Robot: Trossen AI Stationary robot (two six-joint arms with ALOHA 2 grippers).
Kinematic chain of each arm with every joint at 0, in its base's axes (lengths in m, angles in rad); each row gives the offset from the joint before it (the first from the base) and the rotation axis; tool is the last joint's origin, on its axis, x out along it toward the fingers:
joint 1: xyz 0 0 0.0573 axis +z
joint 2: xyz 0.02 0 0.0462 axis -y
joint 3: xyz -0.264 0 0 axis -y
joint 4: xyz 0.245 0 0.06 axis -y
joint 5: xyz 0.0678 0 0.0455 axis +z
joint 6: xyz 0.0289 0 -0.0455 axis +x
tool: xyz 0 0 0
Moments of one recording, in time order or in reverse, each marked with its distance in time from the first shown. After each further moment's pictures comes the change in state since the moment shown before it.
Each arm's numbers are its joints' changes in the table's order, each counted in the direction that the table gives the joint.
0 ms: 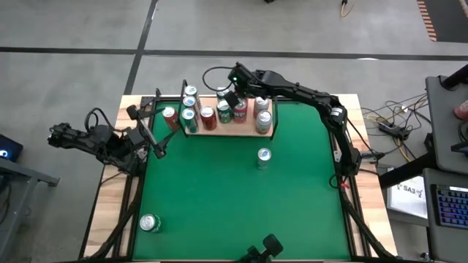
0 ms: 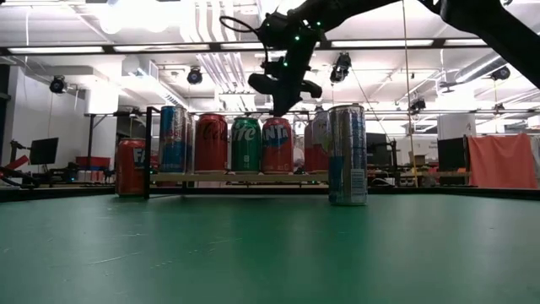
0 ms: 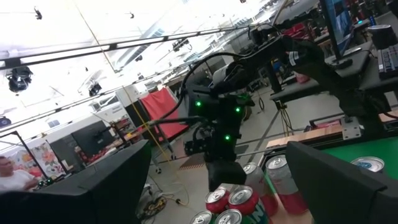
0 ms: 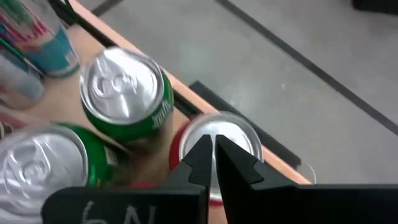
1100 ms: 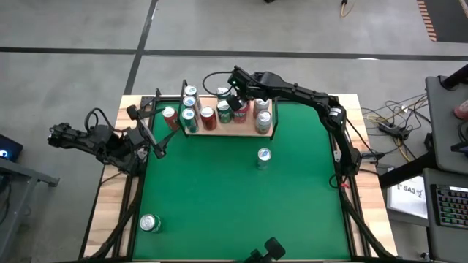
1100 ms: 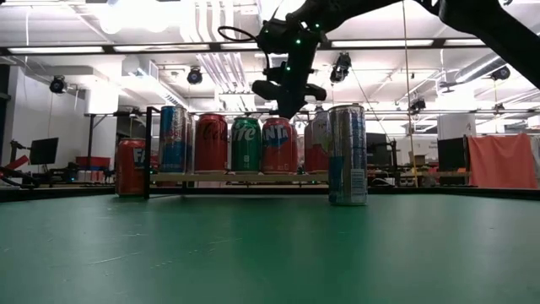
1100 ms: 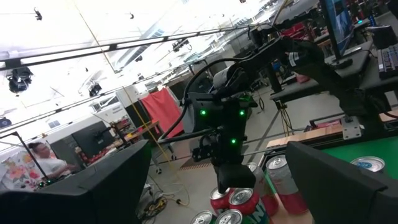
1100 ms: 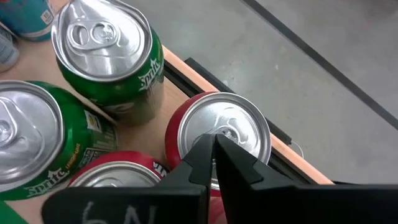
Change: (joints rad) left arm 0.000 0.000 0.000 0.000 -0.001 0.004; right arm 0.003 -0.025 -0.003 -0.105 -0.001 0.020
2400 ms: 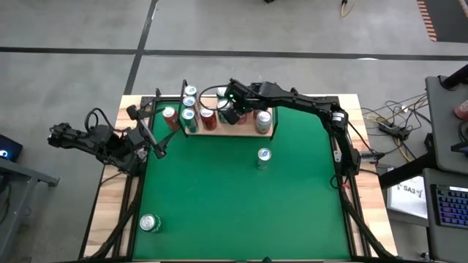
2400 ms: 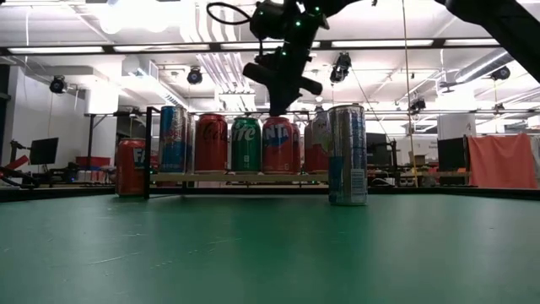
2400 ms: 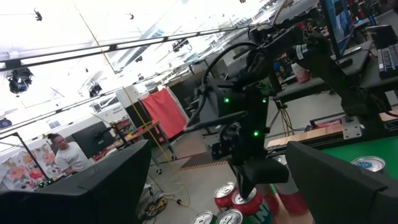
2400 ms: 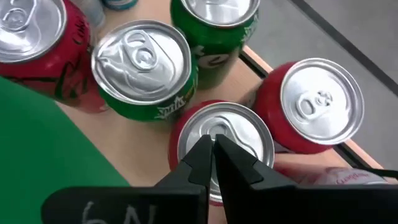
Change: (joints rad) left arm 0.000 0.000 0.000 0.001 0.000 0.003; right arm 0.111 0.059 -0.053 -0.004 0.069 0.061
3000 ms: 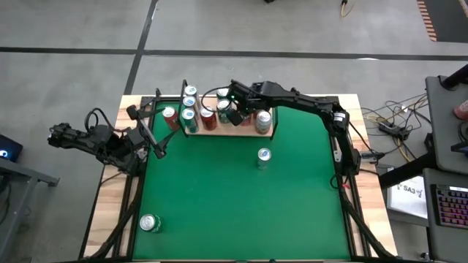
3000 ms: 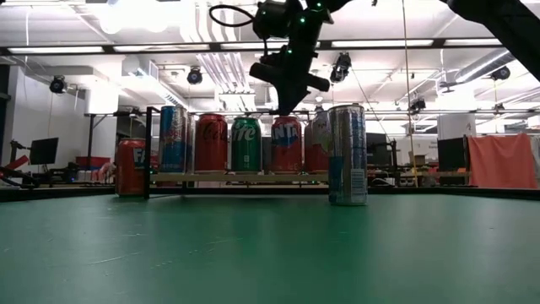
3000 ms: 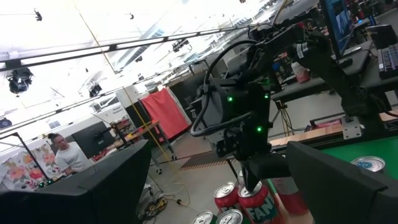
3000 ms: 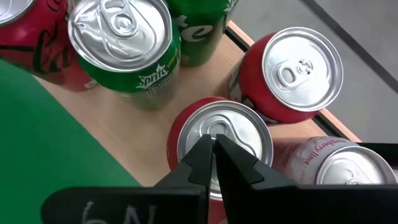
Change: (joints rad) left arm 0.000 0.000 0.000 0.000 0.000 0.000; right arm 0.002 0.009 0.005 -0.106 -0.009 0.028
